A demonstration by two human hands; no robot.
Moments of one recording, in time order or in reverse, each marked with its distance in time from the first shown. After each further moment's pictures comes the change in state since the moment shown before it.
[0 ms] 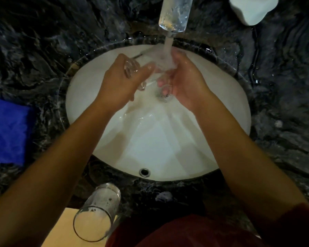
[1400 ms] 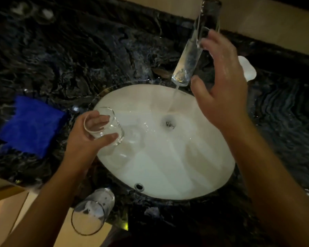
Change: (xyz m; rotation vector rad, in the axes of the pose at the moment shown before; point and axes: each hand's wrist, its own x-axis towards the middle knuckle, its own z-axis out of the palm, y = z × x) left_hand -0.137 -0.029 -0.062 -0.363 0.369 -0.102; right_hand -0.087 -0.105 0.013 -1.245 0.219 -1.122
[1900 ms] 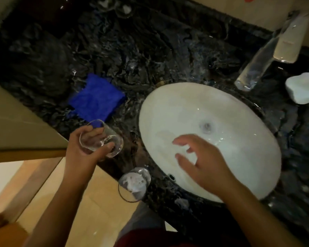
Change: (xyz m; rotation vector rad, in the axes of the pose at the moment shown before) left_hand -0.095 -0.039 -0.105 0.011 0.404 -0.046; right_hand -0.127 -0.084 0.056 0.283 -0.709 0.060
